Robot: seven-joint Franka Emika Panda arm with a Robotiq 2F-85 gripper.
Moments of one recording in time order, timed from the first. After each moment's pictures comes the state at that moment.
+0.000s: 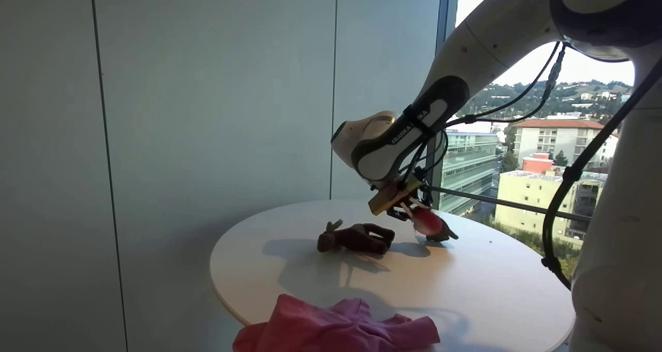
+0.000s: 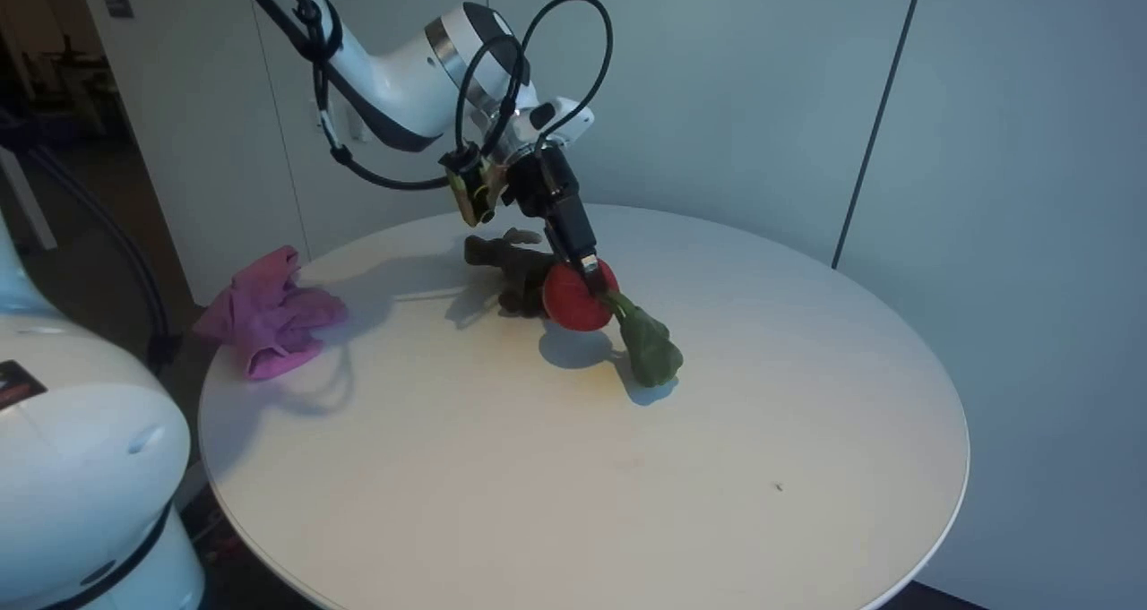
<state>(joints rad) -0.07 -0.07 -0.01 -2.27 -0.77 1.71 1.19</state>
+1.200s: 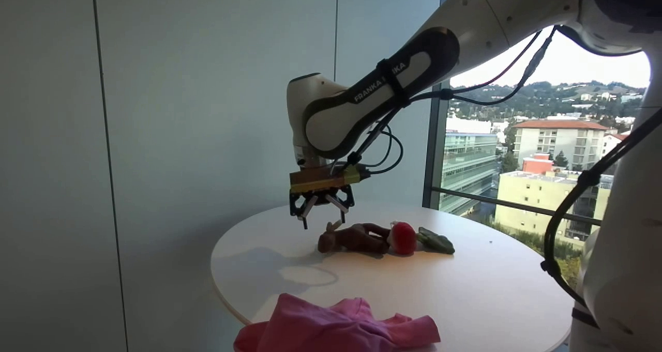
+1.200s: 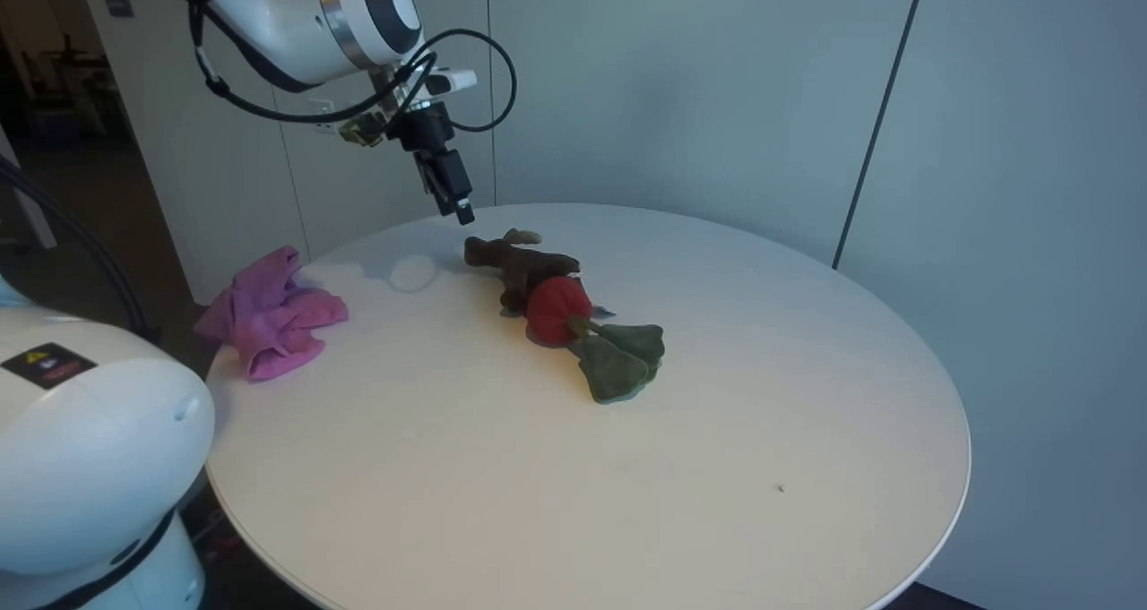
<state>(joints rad) 0.10 -0.12 0.13 -2.23 -0.35 2.14 1.02</state>
